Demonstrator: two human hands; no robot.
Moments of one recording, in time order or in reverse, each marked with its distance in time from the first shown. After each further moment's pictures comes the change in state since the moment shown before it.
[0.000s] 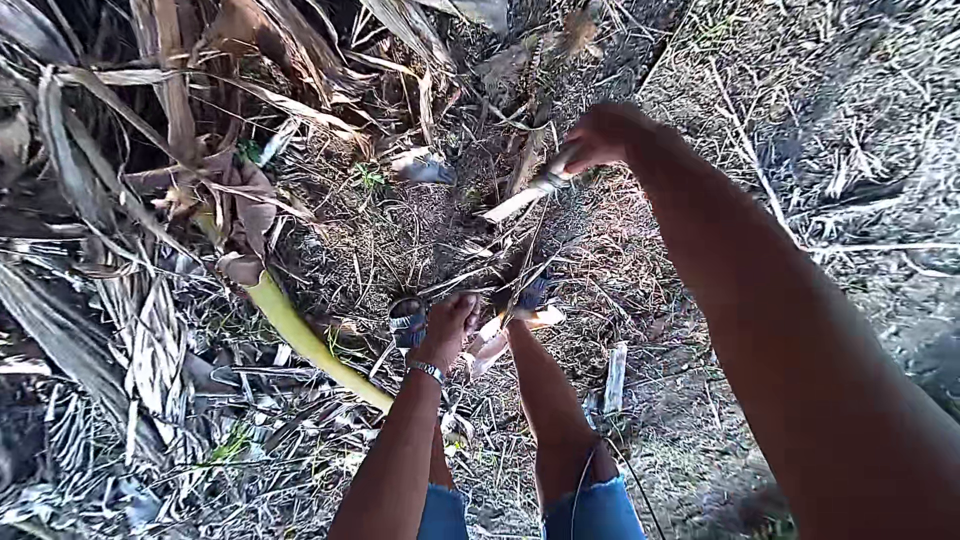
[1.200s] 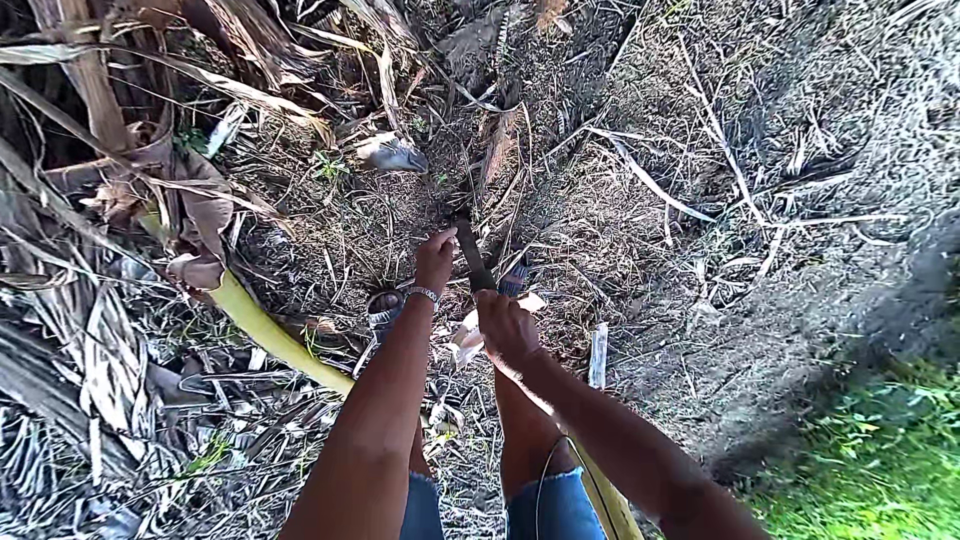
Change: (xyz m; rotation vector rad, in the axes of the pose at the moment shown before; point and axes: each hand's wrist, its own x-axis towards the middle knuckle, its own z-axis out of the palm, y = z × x) left_hand 0.097 0.018 0.017 0.659 0.048 0.222; right_hand -0.161 -0.176 0.231 0.065 0.128 0.105
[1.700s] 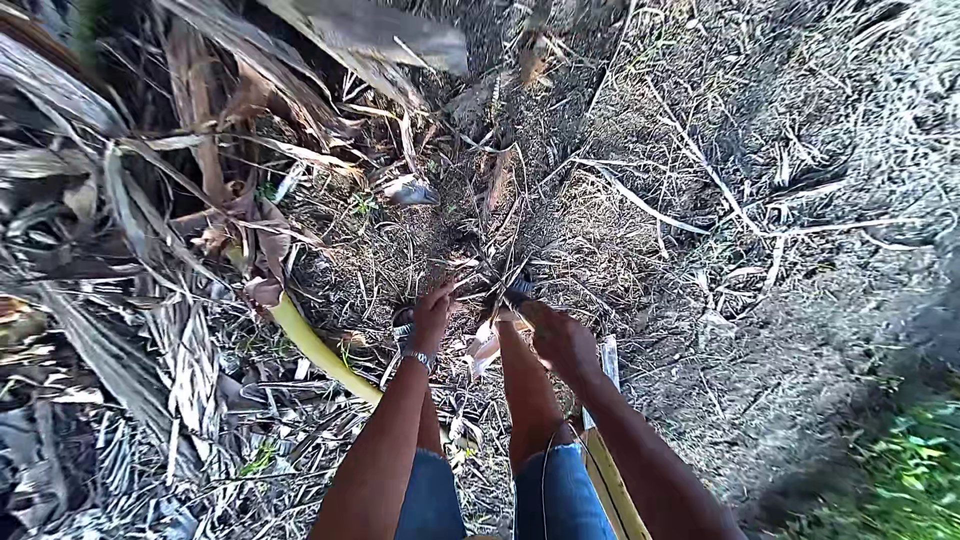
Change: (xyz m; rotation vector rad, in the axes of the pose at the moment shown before) left_hand -0.099 0.007 -0.027 -0.152 0.004 -0.058; right_hand -0.066 0.072 -0.095 0.553 -0.150 0.355
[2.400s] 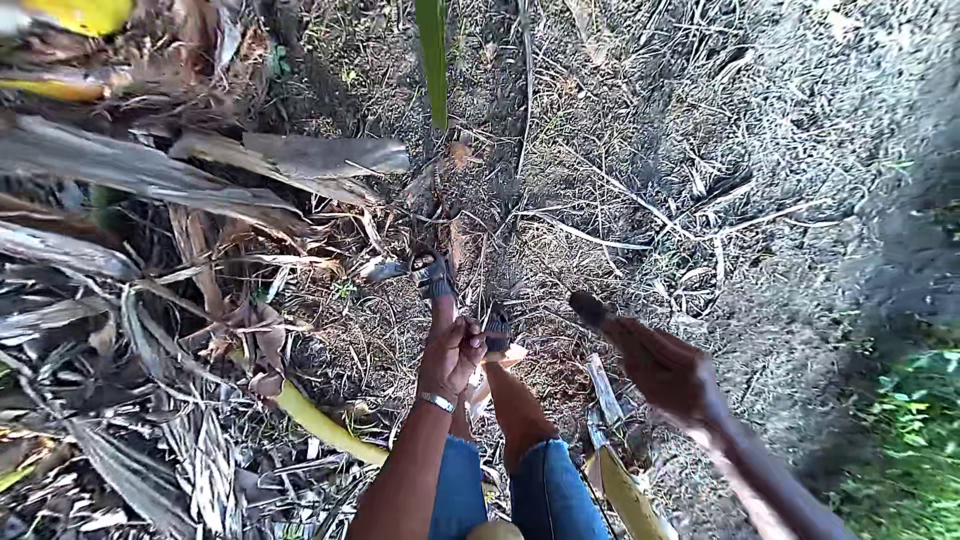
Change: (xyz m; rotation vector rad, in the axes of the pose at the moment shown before) left_hand -0.015 0.147 0.091 -1.038 -0.354 -0.291; right_hand -0.085 0.116 -0.161 0.172 0.665 -0.351
